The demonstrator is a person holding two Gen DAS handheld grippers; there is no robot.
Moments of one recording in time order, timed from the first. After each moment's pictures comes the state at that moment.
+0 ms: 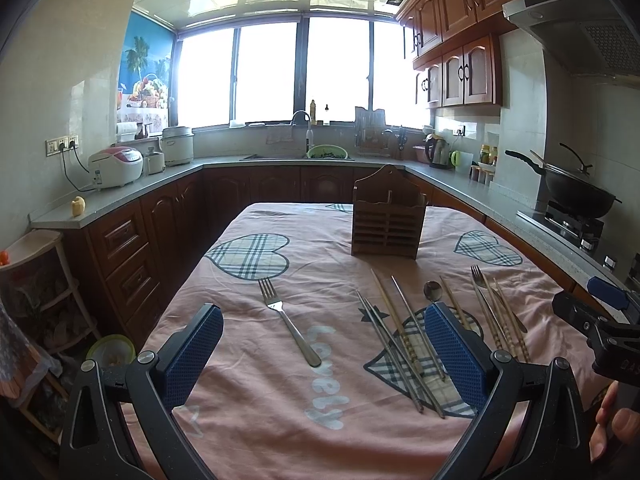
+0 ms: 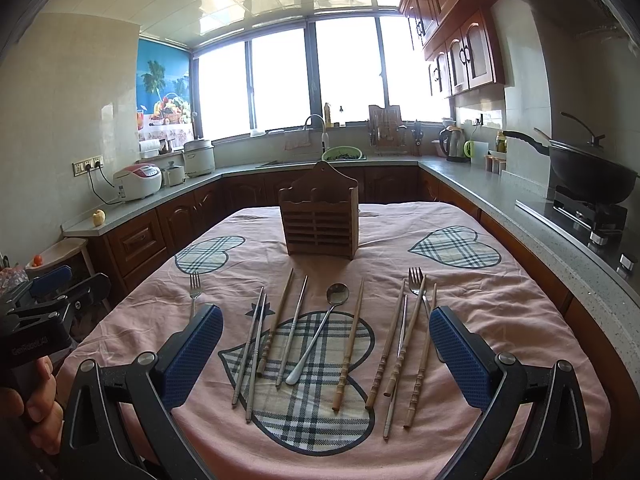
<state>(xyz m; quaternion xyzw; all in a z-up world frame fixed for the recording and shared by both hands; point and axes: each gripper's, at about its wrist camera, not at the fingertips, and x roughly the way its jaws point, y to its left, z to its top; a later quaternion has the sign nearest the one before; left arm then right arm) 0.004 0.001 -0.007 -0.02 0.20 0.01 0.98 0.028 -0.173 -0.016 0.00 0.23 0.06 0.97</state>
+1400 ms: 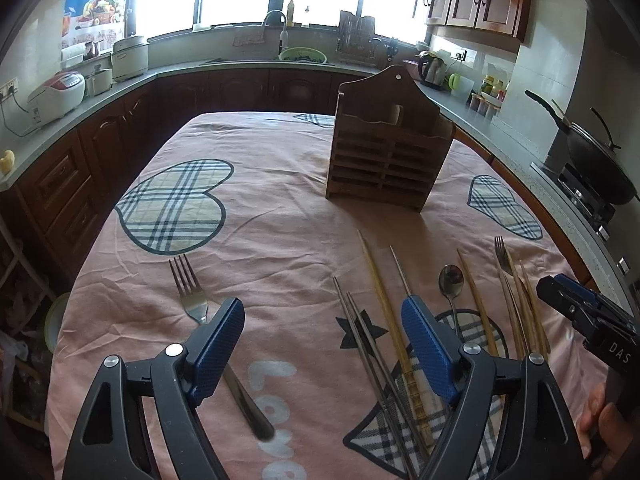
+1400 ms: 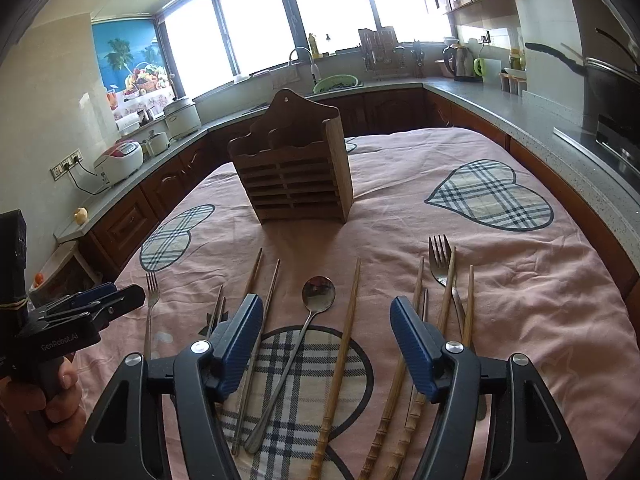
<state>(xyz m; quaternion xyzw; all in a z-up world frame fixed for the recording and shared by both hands) 0.214 0.002 -0.023 -0.06 0.38 -0.04 0.92 0.184 -0.210 -0.067 0.07 0.37 0.08 0.92</state>
